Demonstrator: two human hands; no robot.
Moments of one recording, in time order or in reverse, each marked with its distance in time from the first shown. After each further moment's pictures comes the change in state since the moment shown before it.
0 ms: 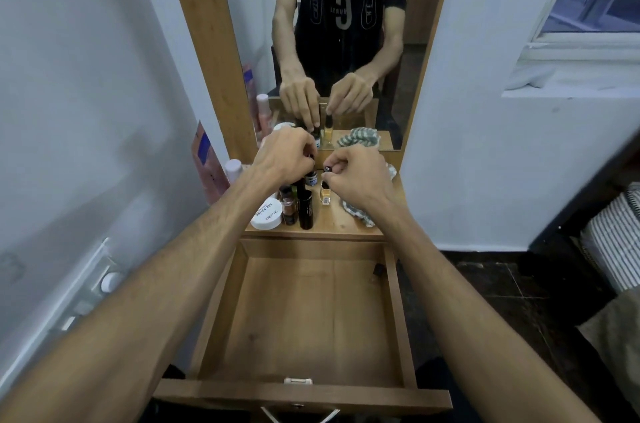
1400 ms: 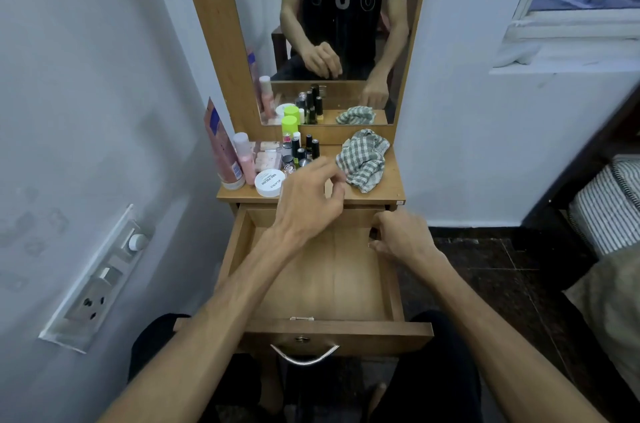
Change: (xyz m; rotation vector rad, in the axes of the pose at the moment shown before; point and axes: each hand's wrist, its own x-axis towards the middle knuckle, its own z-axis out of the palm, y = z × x) left_hand -0.131 0.068 0.034 -0.335 0.349 0.123; right_hand -0.131 0.089 0.007 -0.575 -0.339 0.072
